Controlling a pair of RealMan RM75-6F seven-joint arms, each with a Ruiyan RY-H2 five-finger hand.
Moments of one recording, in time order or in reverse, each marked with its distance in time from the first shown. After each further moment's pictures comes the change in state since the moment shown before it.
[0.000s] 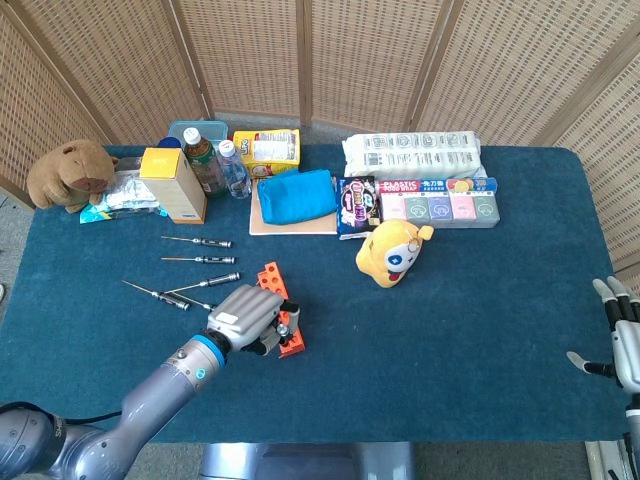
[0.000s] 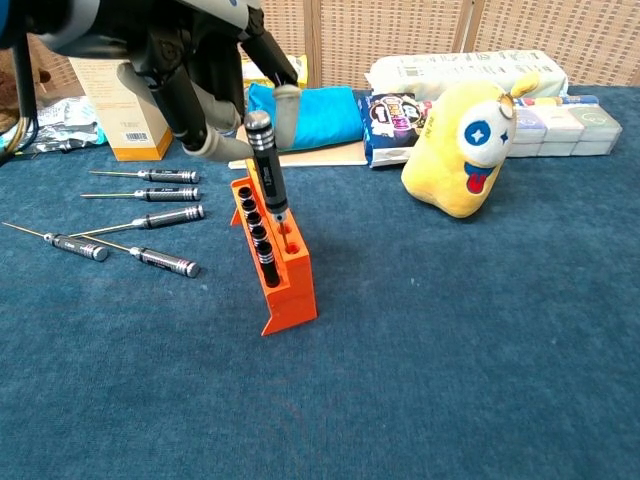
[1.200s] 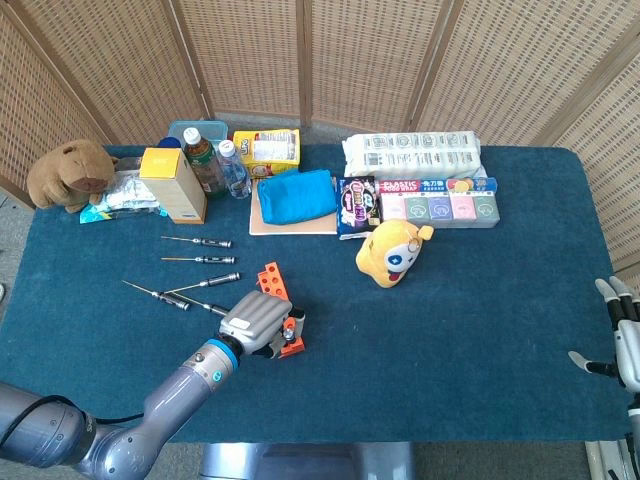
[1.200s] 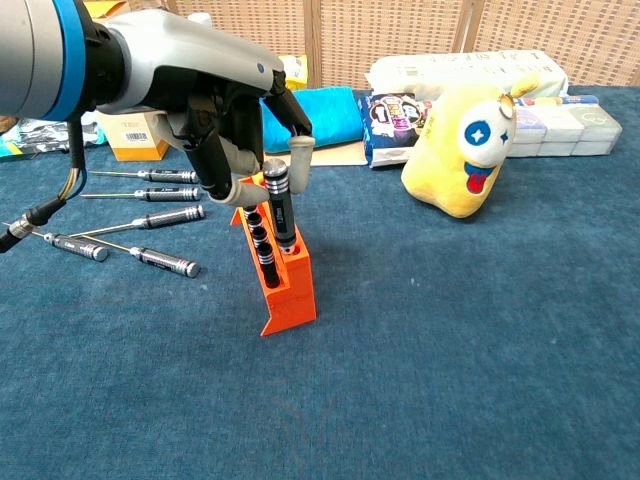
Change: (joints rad) left arm 0.017 -0.165 0.009 0.083 -0.020 0.062 0.103; right arm 0.002 0.007 0.002 0.004 0.010 -0.015 0.020
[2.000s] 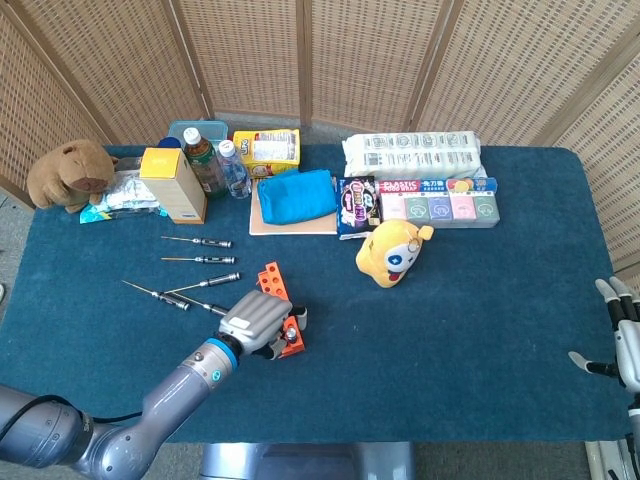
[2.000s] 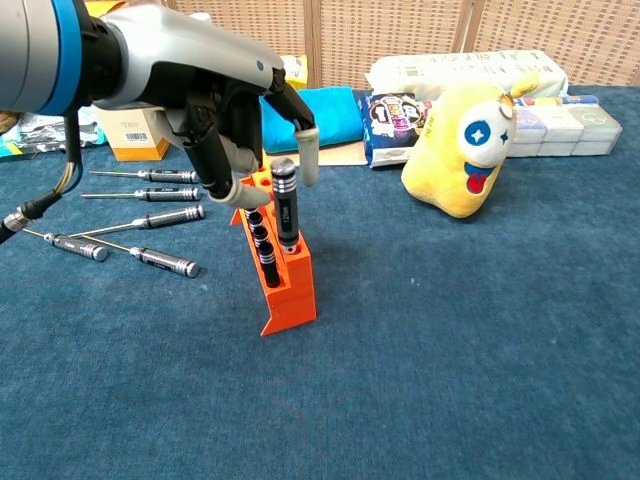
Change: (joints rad) left arm 0.009 0.022 -0.016 -0.006 0.003 -0.027 0.022; right arm 0.001 0.002 0.000 -0.001 0.002 -0.003 0.001
